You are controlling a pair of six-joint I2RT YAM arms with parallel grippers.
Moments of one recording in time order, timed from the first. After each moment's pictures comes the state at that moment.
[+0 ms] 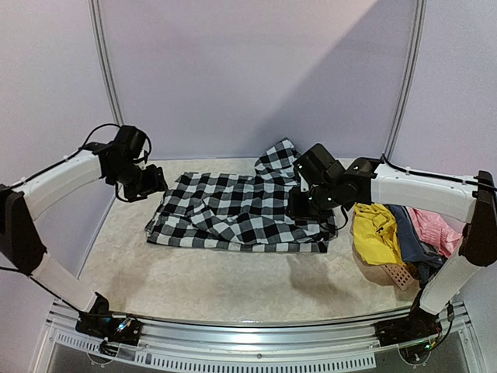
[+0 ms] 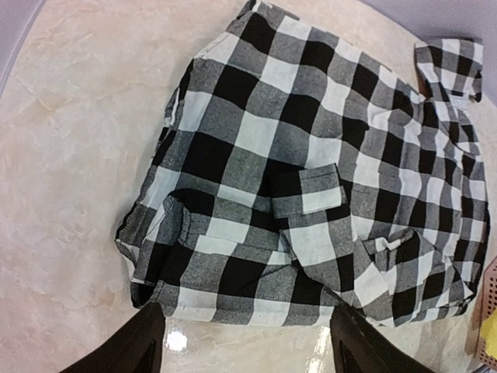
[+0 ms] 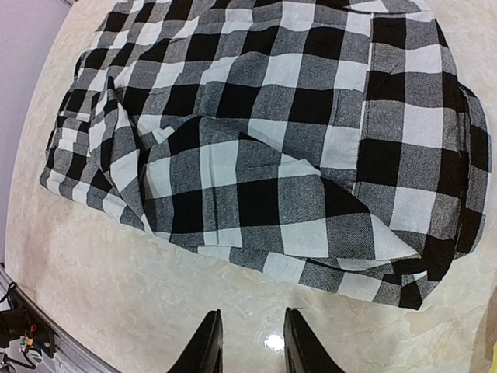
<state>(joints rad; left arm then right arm) -0.30 1.45 1.19 -0.73 -0.02 -0.57 0.87 1.63 1.33 -0.63 0.14 0.73</state>
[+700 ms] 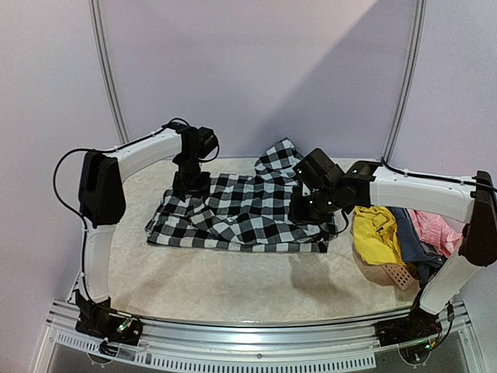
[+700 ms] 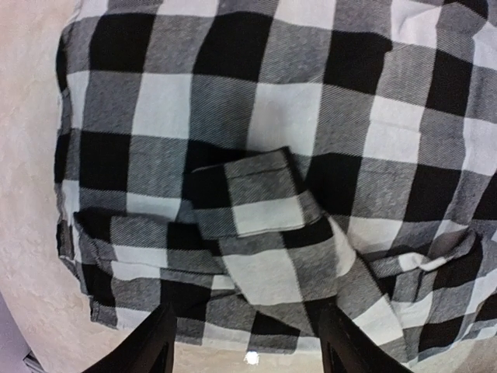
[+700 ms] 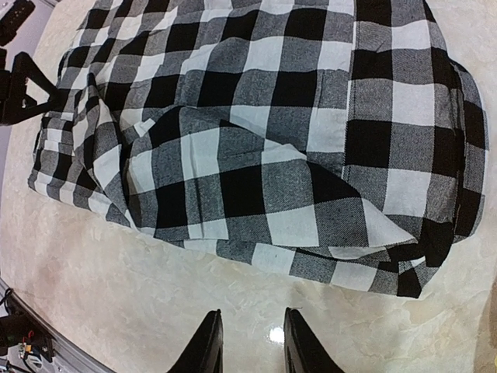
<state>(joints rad) -0.52 2.20 2.00 -1.27 -0.17 -0.58 0.87 1.63 1.30 -0.63 0.15 0.77</state>
